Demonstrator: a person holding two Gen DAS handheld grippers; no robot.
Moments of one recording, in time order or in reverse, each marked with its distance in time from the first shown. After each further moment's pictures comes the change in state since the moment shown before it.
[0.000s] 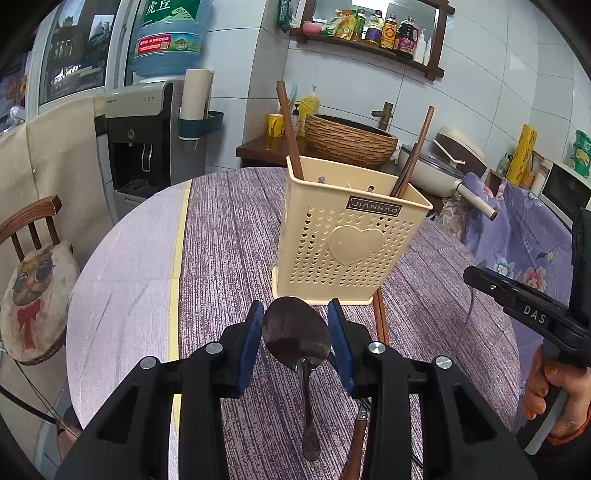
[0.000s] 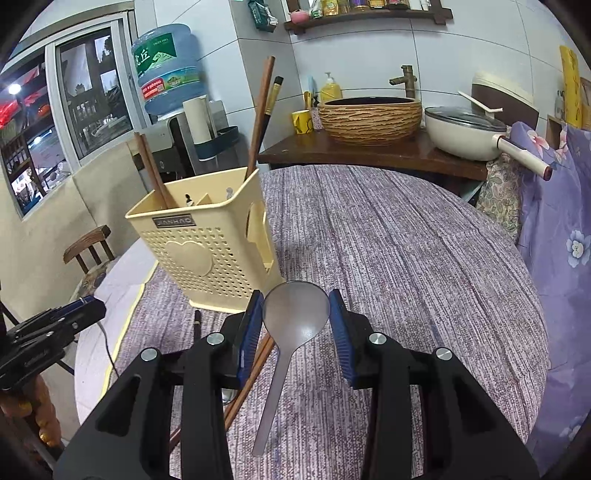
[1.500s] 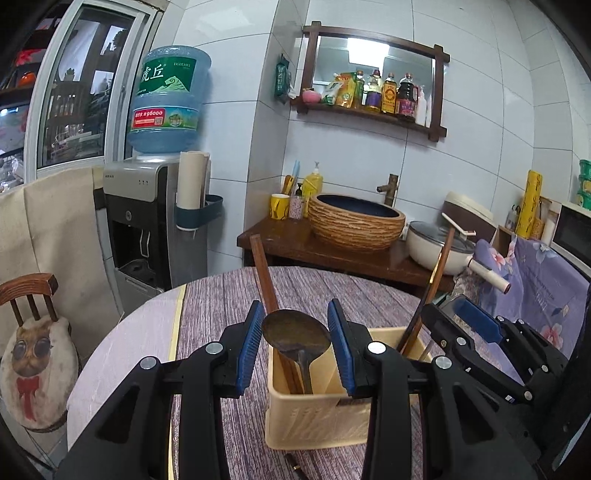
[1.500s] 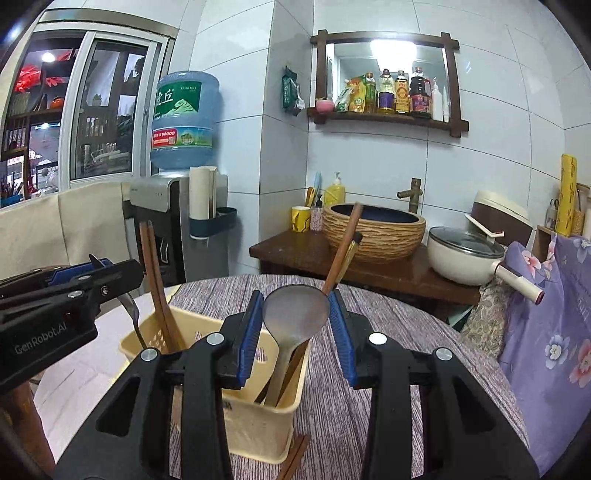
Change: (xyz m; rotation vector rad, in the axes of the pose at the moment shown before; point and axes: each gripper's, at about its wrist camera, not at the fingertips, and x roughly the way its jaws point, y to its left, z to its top) left arm 0.020 -0.021 0.096 0.018 -0.279 0.048; right arm 0.038 0.078 0.076 -0.198 -0.346 -0.150
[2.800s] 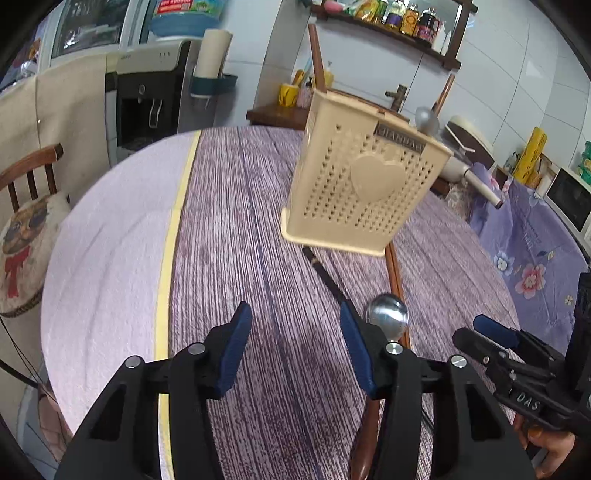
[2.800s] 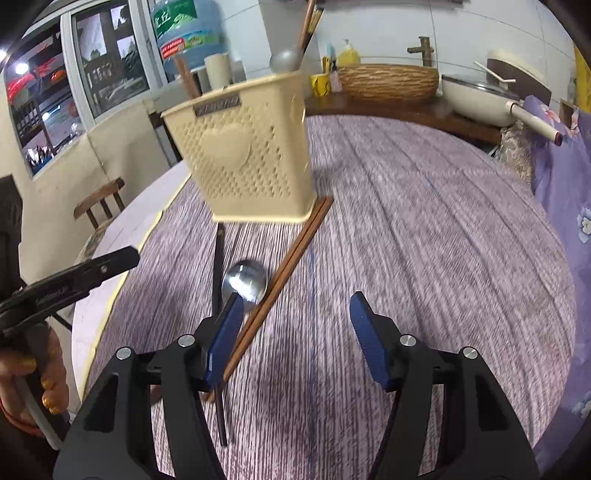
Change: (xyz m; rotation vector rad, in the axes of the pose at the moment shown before) left arm -0.040 0.034 -0.139 -0.108 0.375 -0.056; right arm -0.081 -0.027 -0.158 0.152 0.467 0.190
